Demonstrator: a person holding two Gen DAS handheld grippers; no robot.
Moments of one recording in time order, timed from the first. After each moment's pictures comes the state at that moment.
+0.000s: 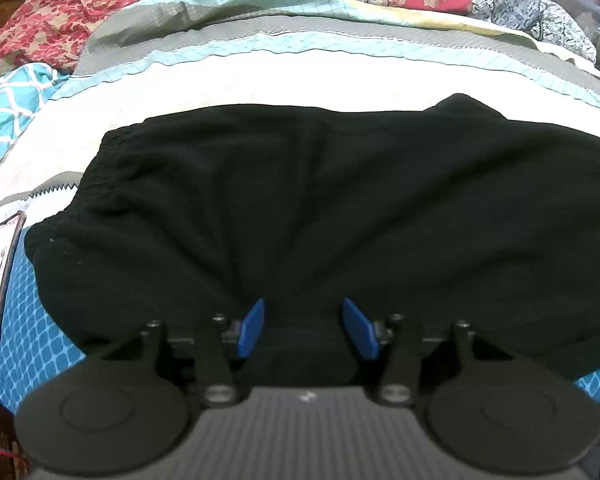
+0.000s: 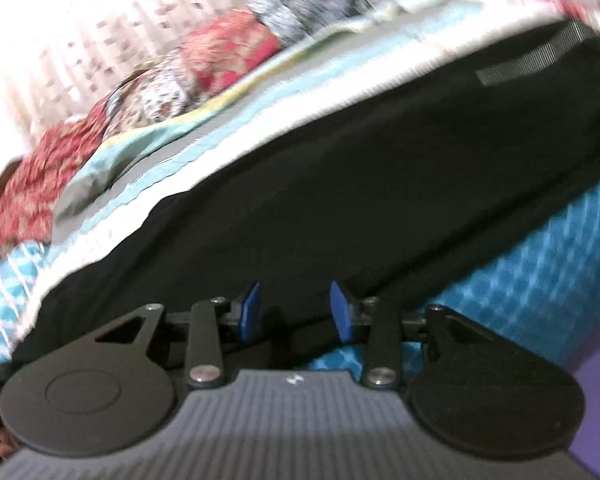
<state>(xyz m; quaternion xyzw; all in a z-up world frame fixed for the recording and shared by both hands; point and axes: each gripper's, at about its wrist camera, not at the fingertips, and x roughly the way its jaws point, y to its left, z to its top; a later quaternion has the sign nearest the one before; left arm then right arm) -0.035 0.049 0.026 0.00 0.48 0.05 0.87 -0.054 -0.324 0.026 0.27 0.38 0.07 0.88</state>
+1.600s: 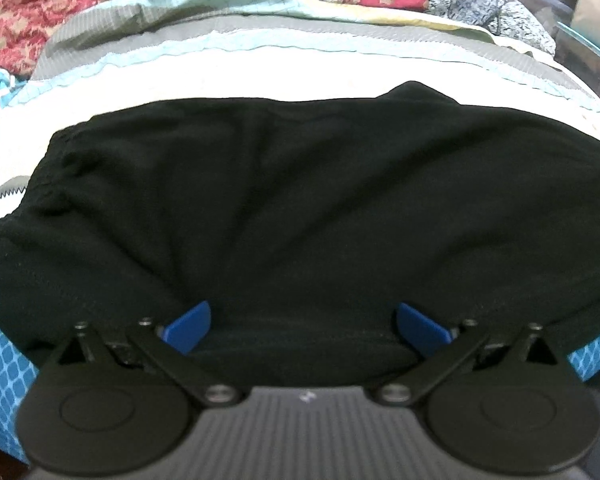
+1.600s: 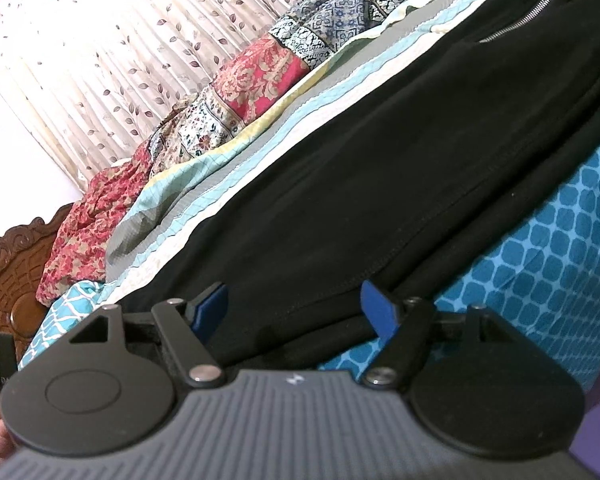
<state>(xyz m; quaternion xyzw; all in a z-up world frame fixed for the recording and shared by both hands) -0.041 0.043 0.014 -0.01 0.47 -0.02 0.88 -0.077 -0.332 0.022 0.32 0.31 0.13 0.89</state>
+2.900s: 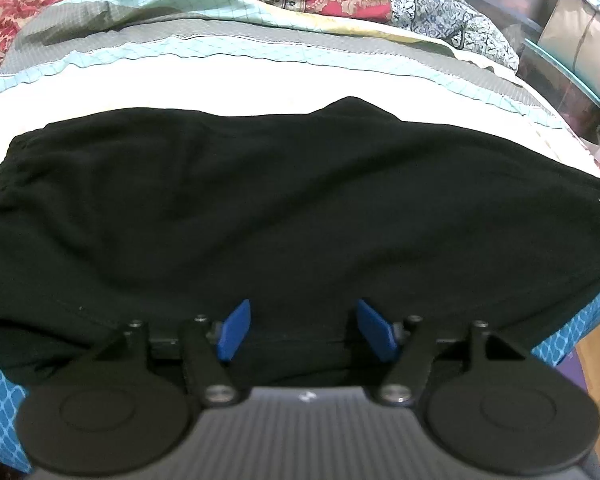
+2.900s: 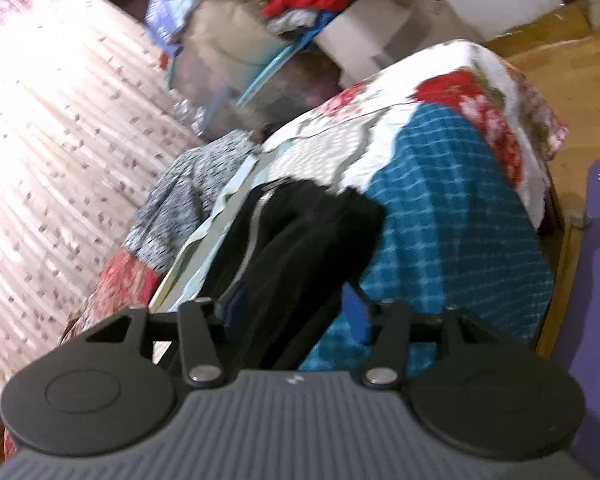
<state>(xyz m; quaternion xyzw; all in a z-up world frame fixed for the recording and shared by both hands) -0.040 0.027 0.030 -0.06 0.47 -0.08 0.88 -0.122 -0.547 0.027 0.43 0.15 -0.14 0.88</state>
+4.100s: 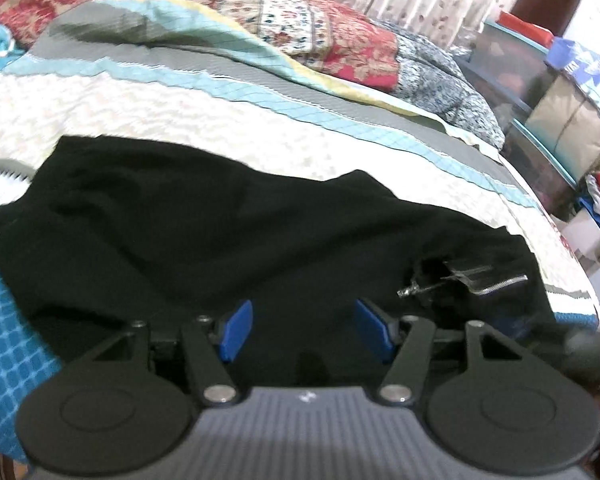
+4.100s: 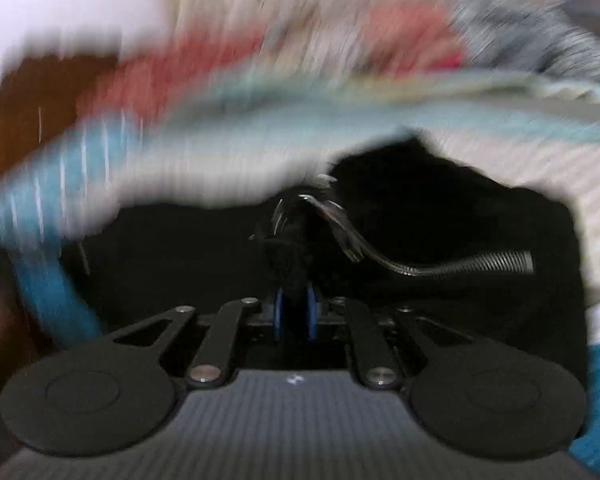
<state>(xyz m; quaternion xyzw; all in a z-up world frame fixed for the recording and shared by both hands) -0.072 0.089 0.062 -0.16 0.41 -0.09 0.89 -0.040 -0.236 0.044 -0.03 0.41 0.28 0.87</state>
